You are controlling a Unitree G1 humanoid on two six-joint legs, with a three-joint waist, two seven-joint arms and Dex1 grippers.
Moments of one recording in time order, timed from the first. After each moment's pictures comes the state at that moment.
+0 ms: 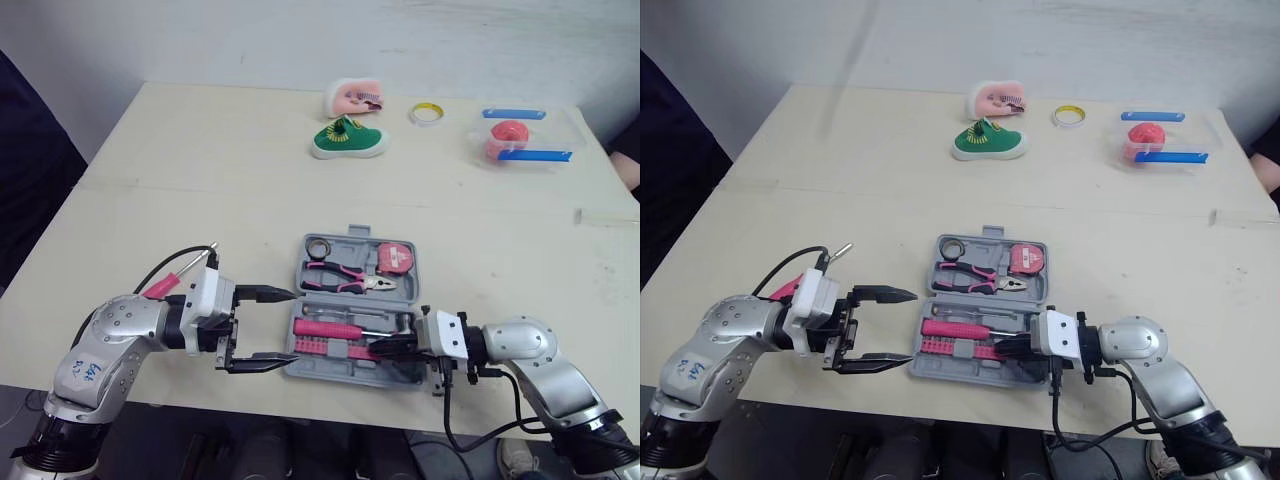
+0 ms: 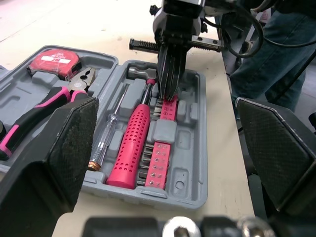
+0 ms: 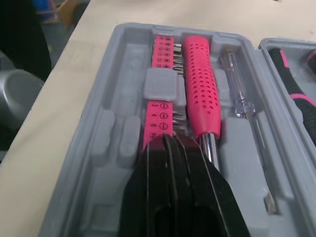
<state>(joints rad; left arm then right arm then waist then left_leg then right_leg) -0.14 0.72 0.03 -0.38 -0.59 0.32 -1.14 -0.15 -0.71 0.20 -0.16 0.21 -0.07 1.20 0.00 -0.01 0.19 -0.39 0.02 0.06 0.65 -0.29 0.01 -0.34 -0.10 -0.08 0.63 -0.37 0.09</state>
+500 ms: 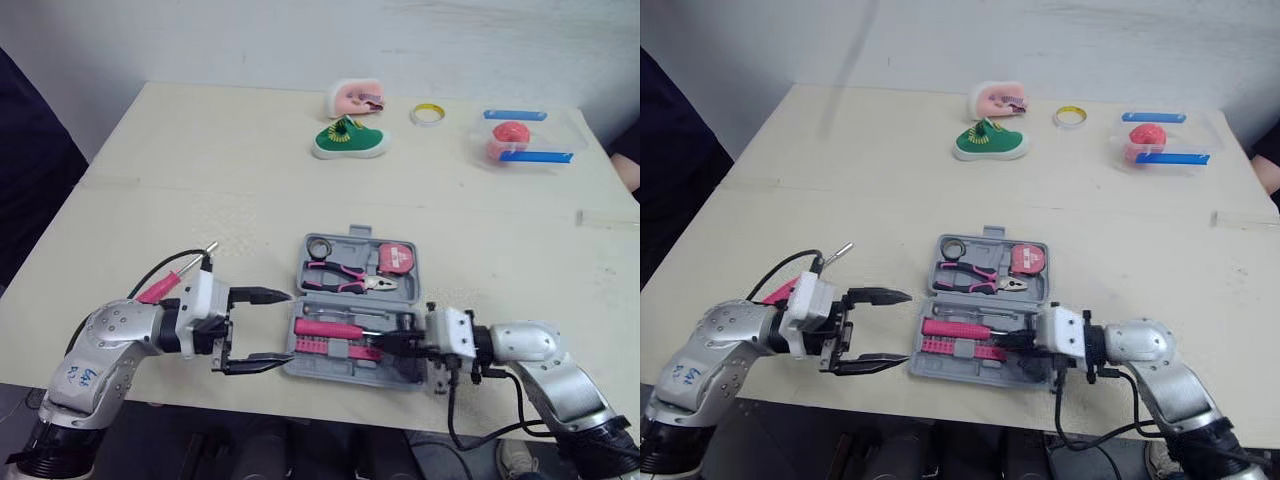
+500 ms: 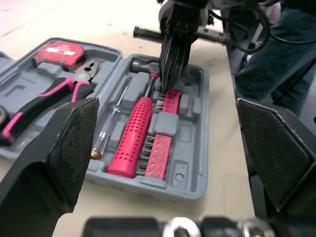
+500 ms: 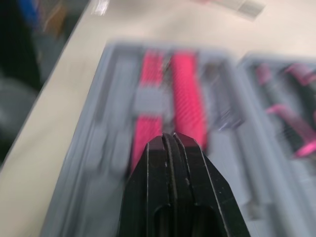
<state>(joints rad) -0.11 0.73 0.07 -0.36 -0.59 0.31 -1.13 -0.09 -0.70 0.09 -0.23 0.36 -0.06 1.17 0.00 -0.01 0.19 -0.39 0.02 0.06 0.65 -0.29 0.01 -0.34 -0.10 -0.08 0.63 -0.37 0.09</state>
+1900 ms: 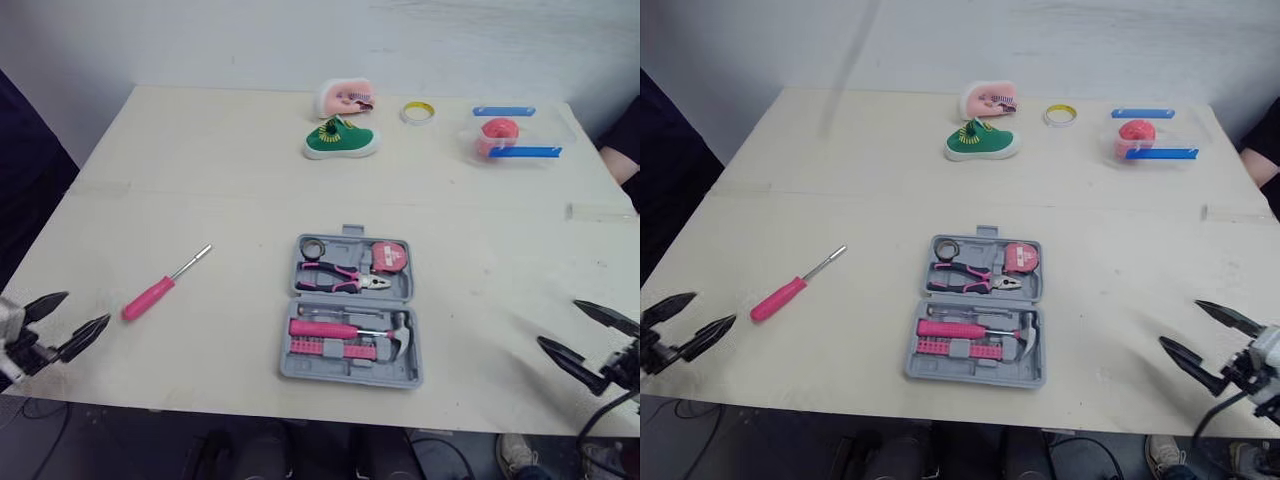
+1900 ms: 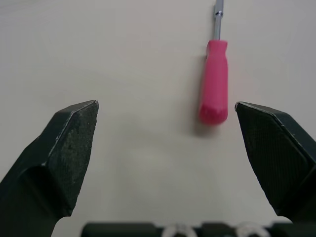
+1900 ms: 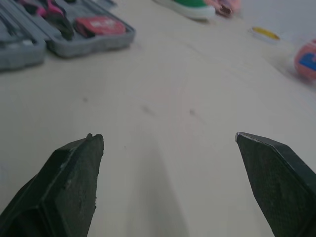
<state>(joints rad) 0.15 0.81 0.65 0.21 -0.49 0.13 -0.94 0.09 -0.74 -0.55 0.42 0.57 -0.45 1.35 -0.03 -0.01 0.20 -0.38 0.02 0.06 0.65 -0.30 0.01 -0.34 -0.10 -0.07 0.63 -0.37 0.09</state>
